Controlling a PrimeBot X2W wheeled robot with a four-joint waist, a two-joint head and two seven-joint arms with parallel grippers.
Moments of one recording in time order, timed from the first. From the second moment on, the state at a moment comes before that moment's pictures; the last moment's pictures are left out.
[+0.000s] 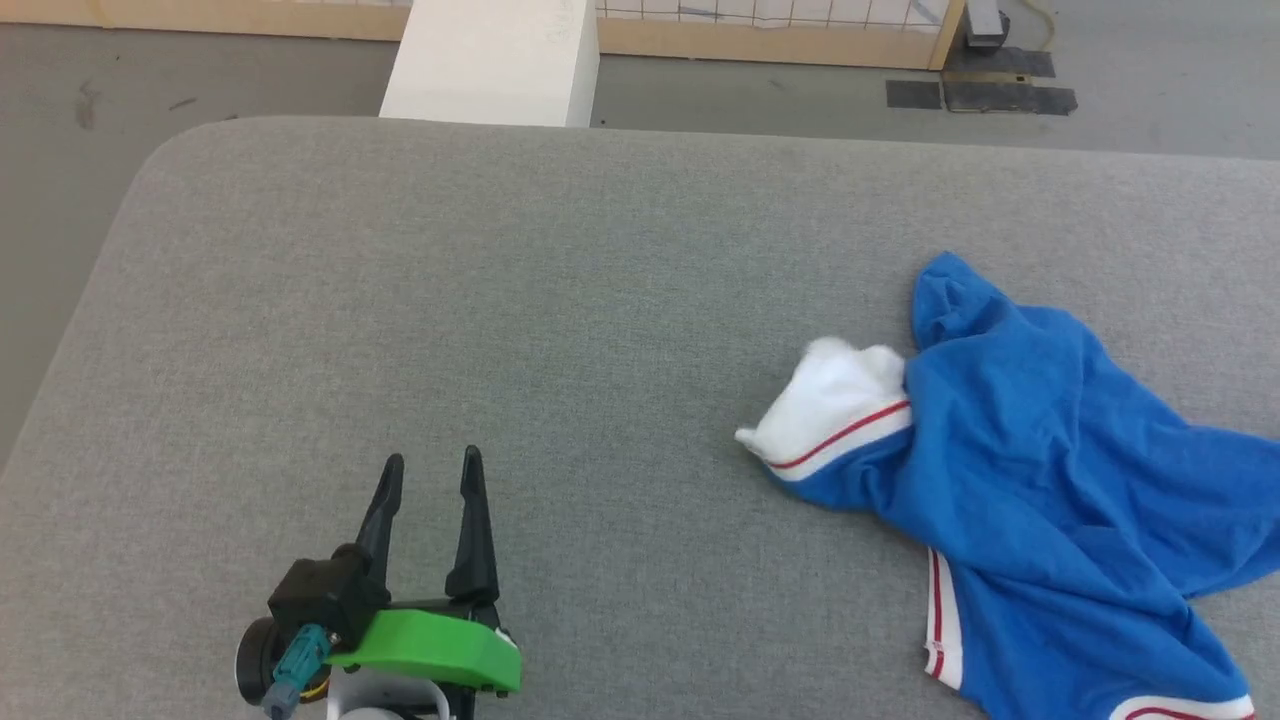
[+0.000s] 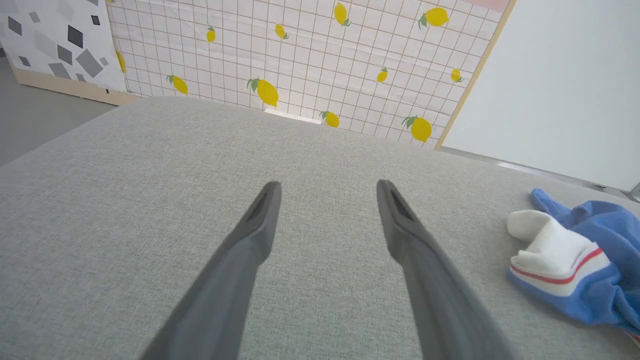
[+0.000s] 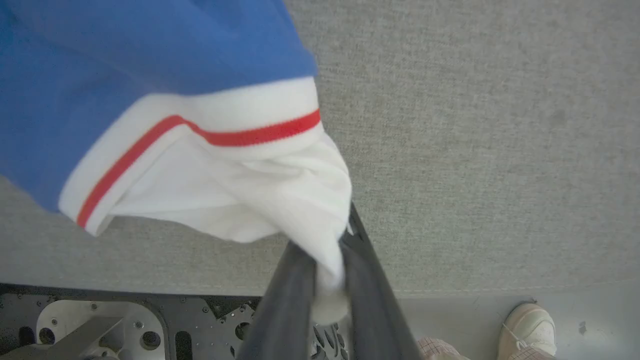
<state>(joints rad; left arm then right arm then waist) 0.01 0.05 -0.18 0.02 -0.29 0.07 -0.26 0.42 -0.34 -0.27 -0.14 0.30 0.13 0.66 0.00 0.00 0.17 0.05</state>
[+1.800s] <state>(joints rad) -0.55 0.11 -0.59 0.23 -0.23 -0.12 0.27 0.13 -0.05 -0.20 -0.11 0.31 0.13 -0.13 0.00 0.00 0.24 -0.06</state>
